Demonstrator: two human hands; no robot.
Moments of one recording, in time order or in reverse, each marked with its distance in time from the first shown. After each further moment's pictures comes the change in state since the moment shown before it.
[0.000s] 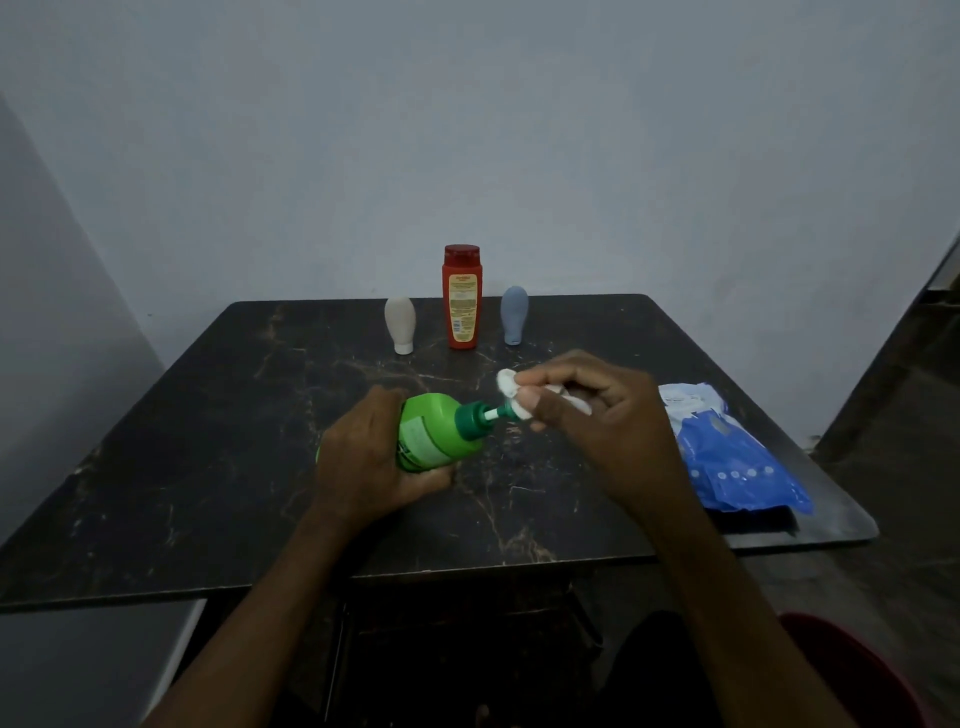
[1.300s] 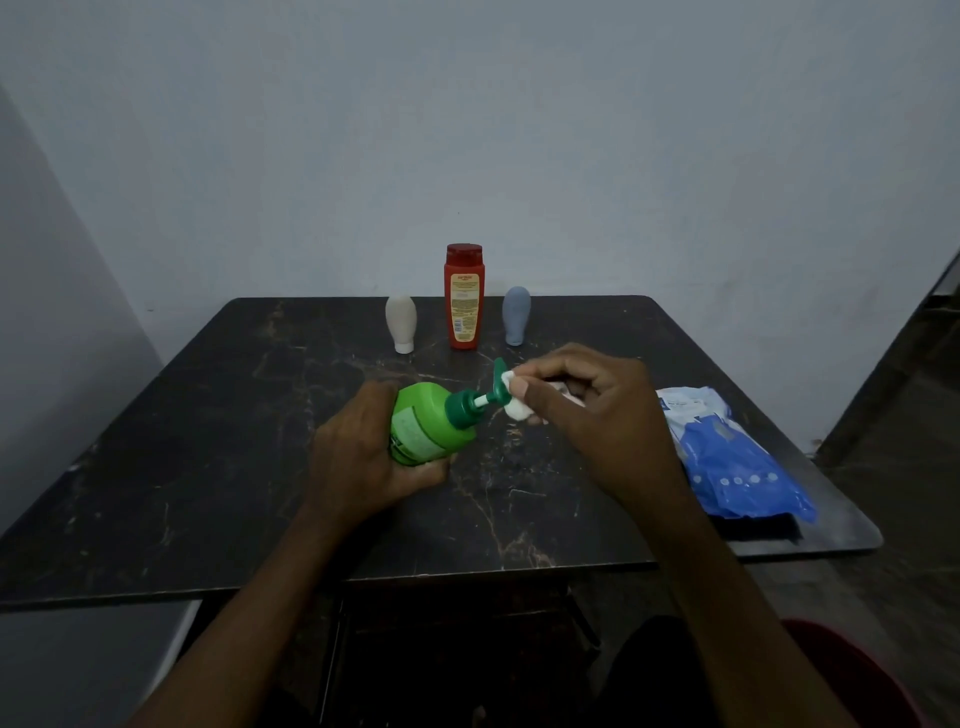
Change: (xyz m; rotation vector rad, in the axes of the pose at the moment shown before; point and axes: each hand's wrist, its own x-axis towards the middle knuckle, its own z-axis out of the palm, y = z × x) left_hand 0.004 -0.004 -0.002 -0.066 -0.013 -0.055; right_hand 0.013 0.000 0.002 -0.226 0.000 -0.058
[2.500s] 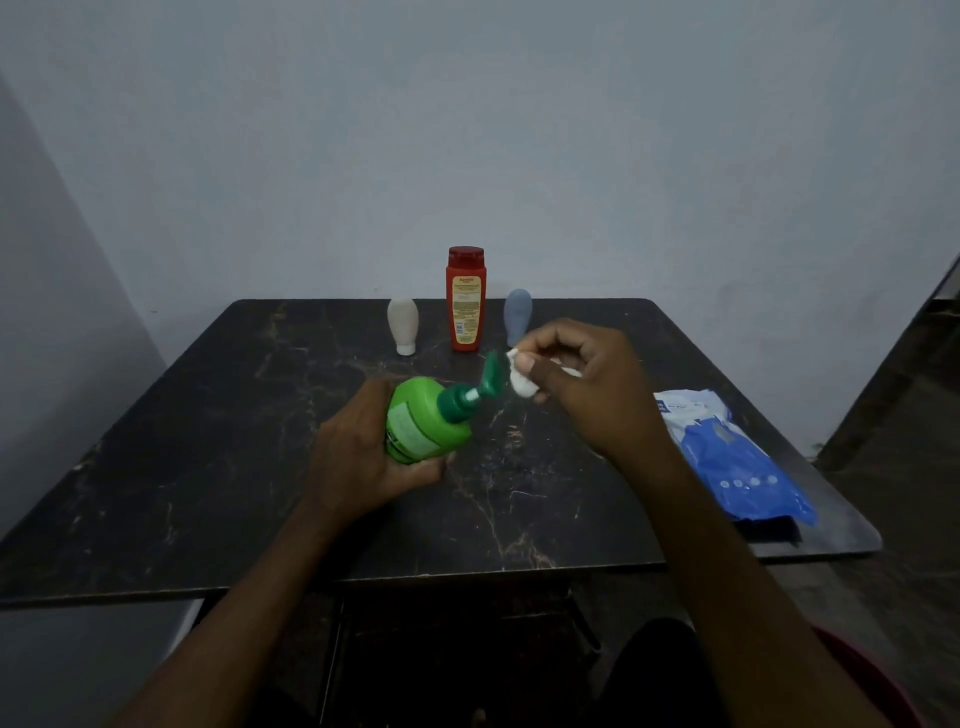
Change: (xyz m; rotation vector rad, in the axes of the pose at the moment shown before) left_hand 0.003 -0.003 -0.002 -0.143 -0.010 -0.034; right_hand 0.027 0.013 0.001 0.030 -0.043 0.102
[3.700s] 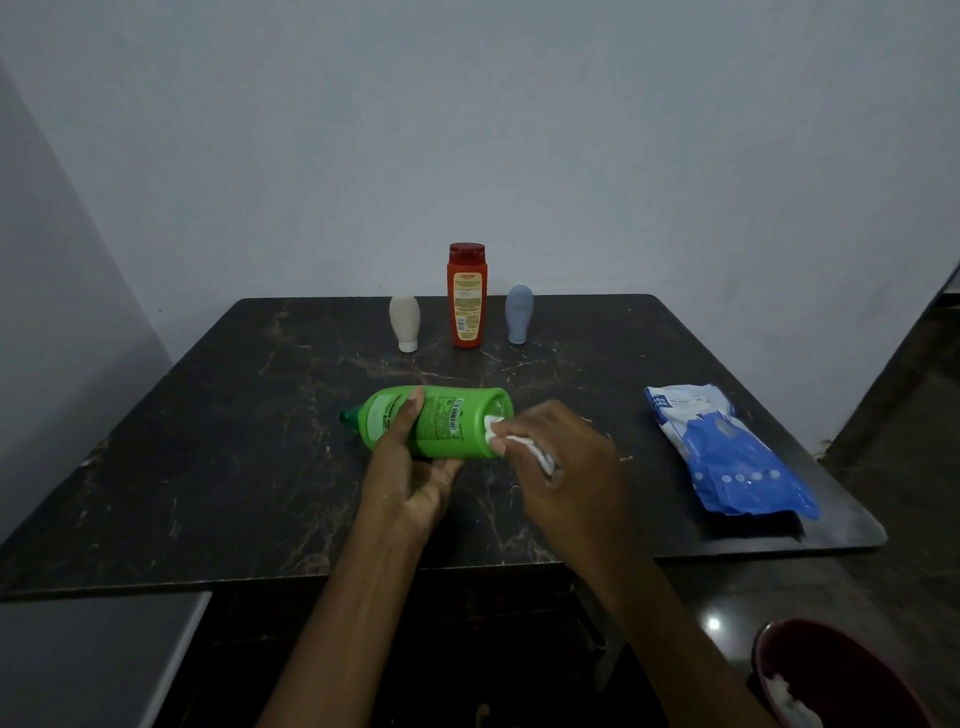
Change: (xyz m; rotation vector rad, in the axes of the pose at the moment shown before) left_hand 0.014 0.077 0.029 -1.703 0.372 -1.367; right_hand -0.071 0.014 0.038 -0.325 0.166 -0.193
